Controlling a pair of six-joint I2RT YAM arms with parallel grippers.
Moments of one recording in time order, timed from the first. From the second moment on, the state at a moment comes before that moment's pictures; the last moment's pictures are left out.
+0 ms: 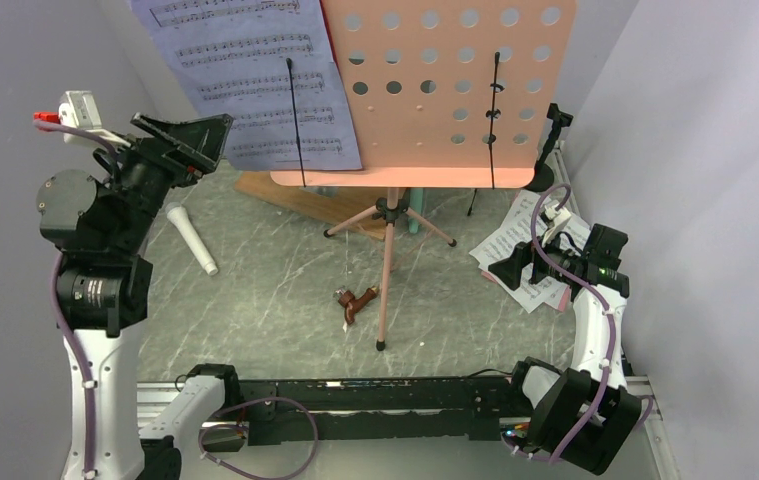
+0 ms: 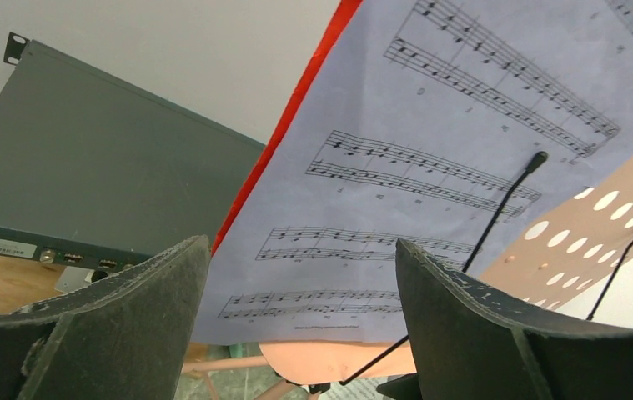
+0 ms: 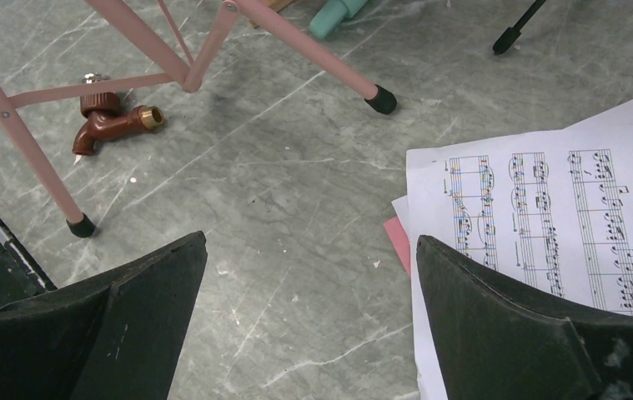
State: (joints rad) left arm -0.03 0.89 1.50 -0.36 0.25 -0.76; right arm -0.45 1.00 0.72 -0.60 -1.03 -0.54
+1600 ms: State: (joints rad) left arm -0.03 0.91 1.53 -0.40 0.24 -0.72; right arm -0.45 1.00 0.72 -0.61 -1.03 -0.54
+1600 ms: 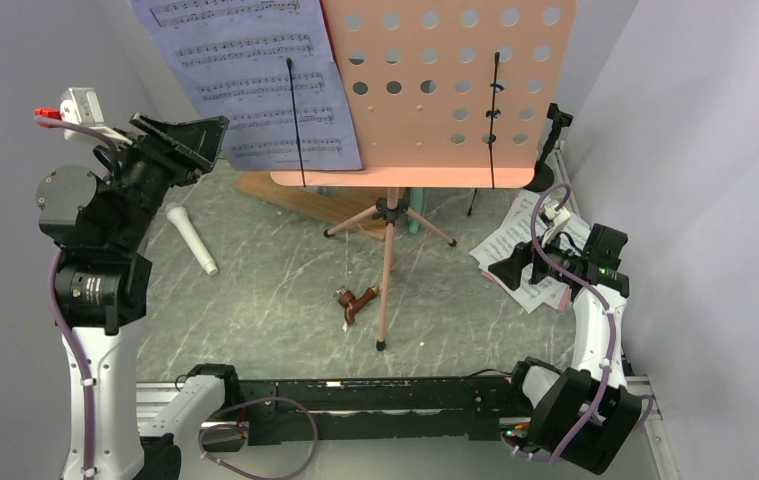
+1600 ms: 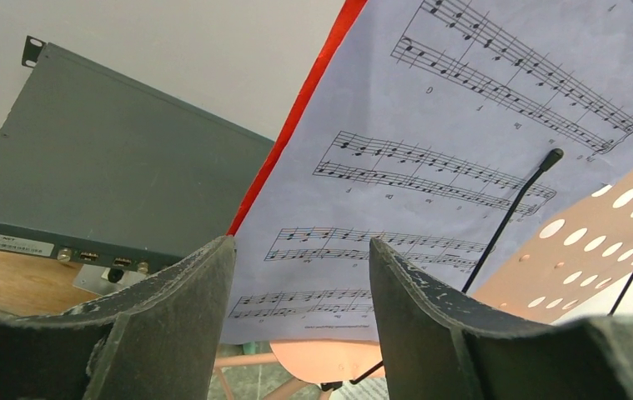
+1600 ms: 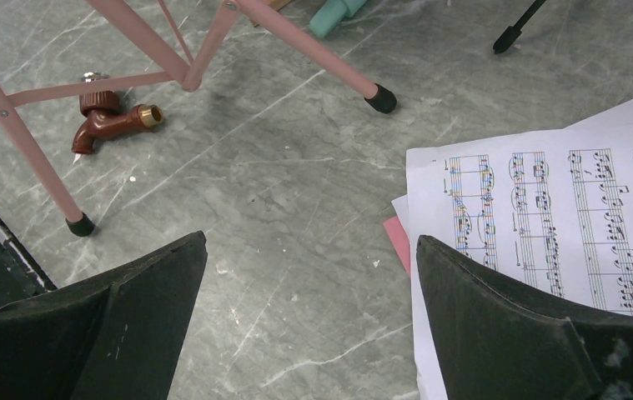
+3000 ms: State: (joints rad) left arm -0.03 0.92 1.51 -0.38 0.29 -0.70; right arm -0.45 1.00 0.72 -0.61 -1.03 -0.54
